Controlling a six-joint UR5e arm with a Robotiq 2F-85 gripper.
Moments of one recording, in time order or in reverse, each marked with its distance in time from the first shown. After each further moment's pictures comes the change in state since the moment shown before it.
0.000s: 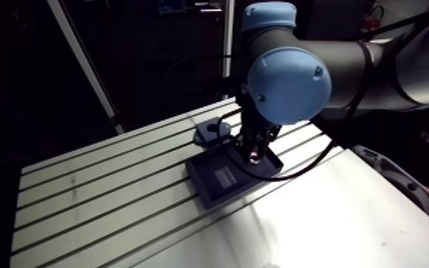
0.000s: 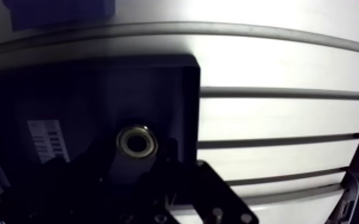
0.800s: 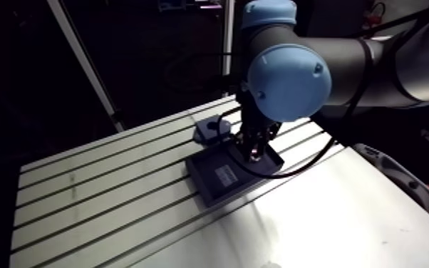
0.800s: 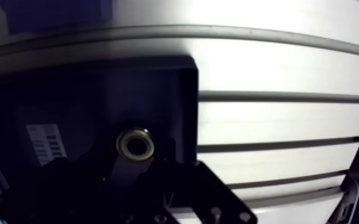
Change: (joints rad) arm 0.000 0.011 -0.008 0.001 -0.001 -0.001
